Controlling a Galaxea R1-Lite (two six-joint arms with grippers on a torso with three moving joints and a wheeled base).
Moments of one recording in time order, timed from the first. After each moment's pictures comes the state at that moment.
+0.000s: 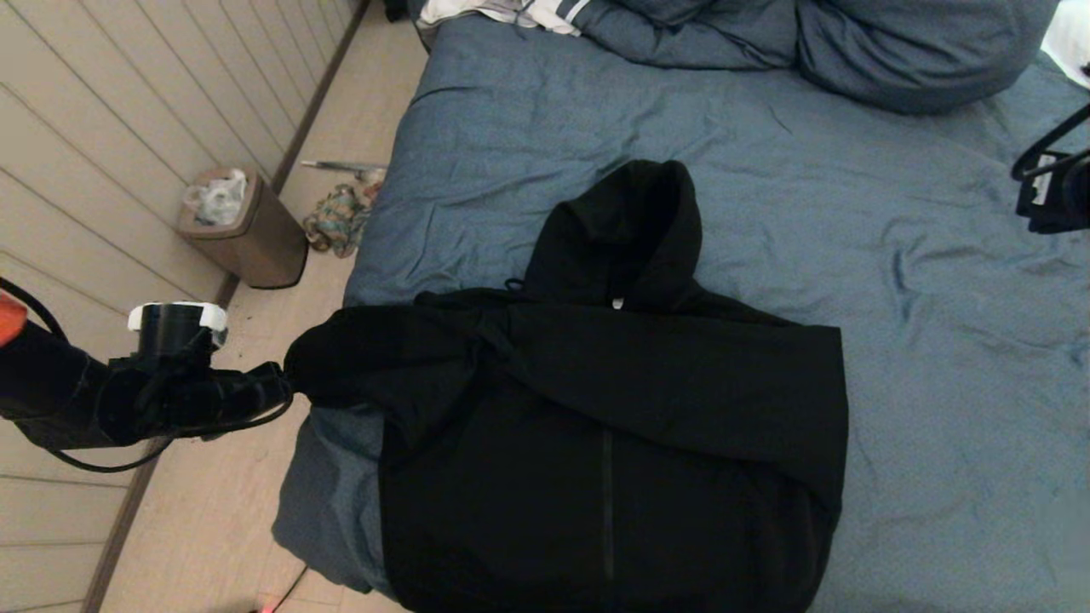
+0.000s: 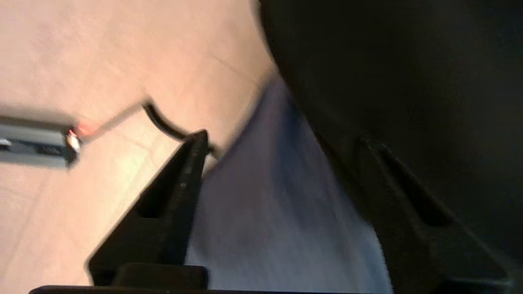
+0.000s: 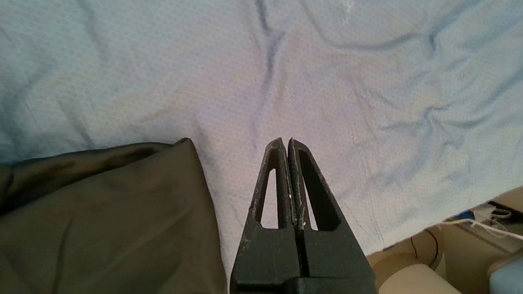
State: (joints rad) left arm 0.05 2.02 -0.92 -0.42 -0.07 -0.45; right arm -0.21 1.70 -1.95 0.81 -0.22 0.22
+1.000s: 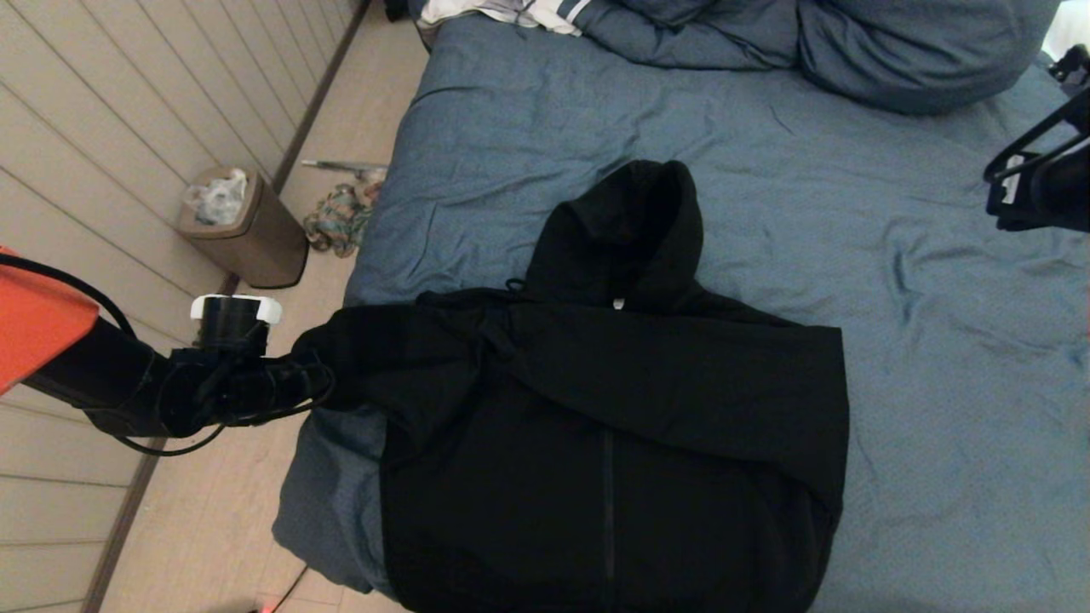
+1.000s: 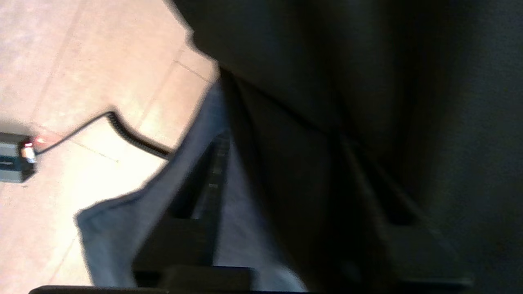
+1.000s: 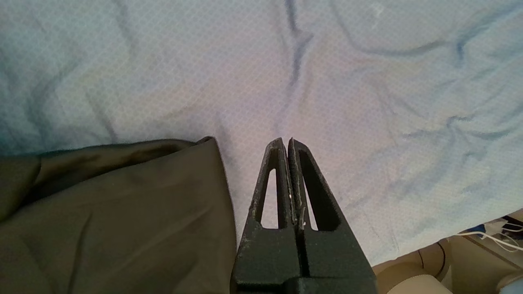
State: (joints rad) left arm -0.09 2.06 -0.99 -0.44 -0.03 -0.55; right arm -0.17 1.72 -1.95 0.80 -0.22 0.23
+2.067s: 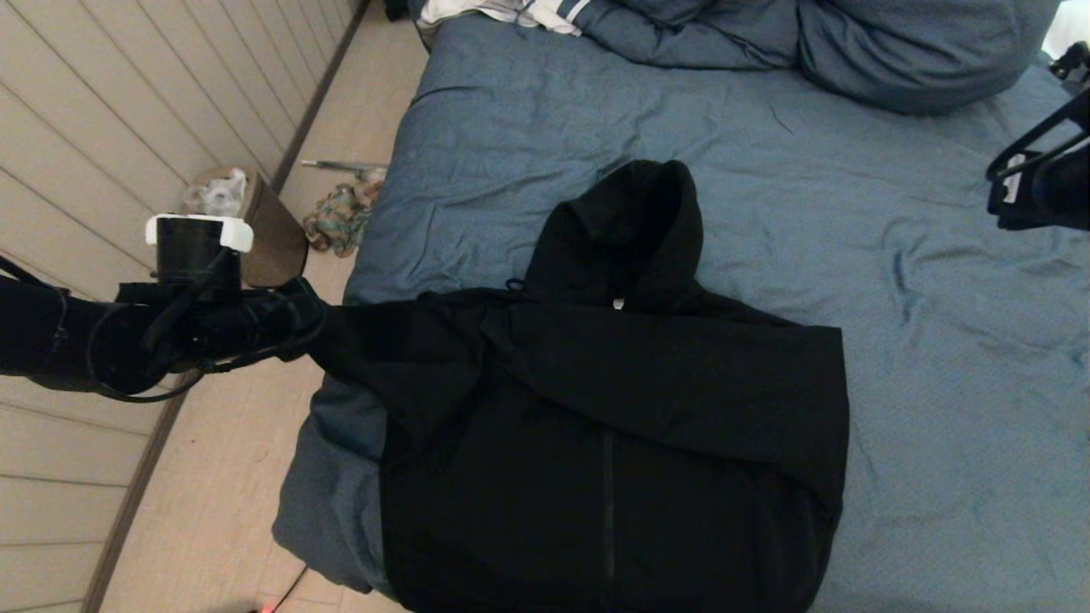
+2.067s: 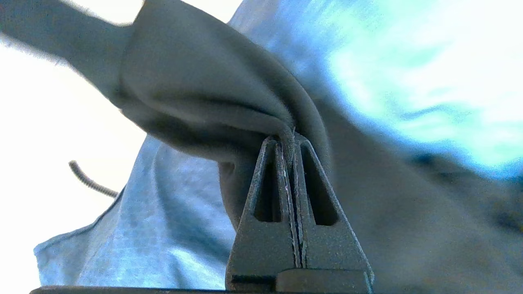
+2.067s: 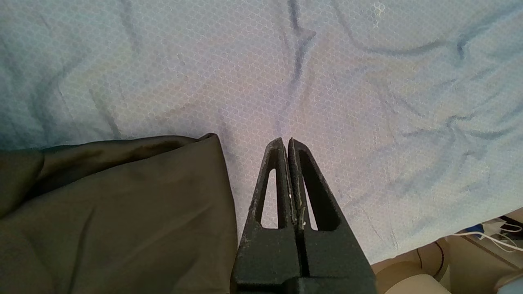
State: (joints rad) left arm -0.14 1.84 -1.08 -0.35 0.05 -0.61; right arm -0.17 1.71 -1.95 0.81 -0.22 0.22
